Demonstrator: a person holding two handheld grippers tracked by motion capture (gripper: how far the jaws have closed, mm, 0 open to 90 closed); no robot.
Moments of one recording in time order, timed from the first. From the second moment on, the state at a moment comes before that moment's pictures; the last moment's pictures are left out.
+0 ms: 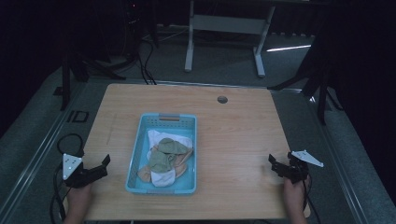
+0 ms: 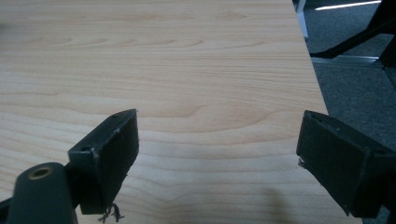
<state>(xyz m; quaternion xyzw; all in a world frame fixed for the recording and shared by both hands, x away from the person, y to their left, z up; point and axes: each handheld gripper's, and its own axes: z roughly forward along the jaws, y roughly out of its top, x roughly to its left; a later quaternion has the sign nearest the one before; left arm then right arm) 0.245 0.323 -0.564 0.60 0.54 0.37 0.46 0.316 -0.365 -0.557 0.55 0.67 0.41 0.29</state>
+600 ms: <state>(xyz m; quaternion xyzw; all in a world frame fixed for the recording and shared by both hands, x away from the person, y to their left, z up) 0.246 0.323 -0.564 0.60 0.55 0.38 0.45 0.326 -0.364 -0.557 0.54 0.70 0.41 0.22</state>
